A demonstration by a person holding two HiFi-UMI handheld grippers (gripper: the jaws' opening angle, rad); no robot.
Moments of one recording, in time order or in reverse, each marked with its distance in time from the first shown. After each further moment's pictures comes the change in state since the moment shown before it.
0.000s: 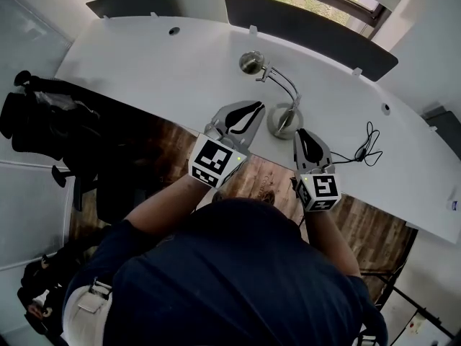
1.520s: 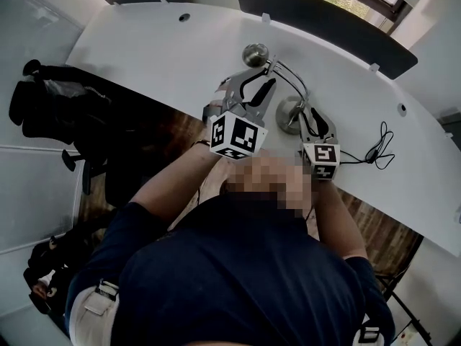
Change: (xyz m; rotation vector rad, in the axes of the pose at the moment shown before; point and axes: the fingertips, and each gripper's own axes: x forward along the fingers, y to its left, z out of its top) left arm 0.065 0.043 -0.021 0.497 0.176 0.177; right arm 0.079 -0.057 -0.070 -0.058 0.142 -0.005
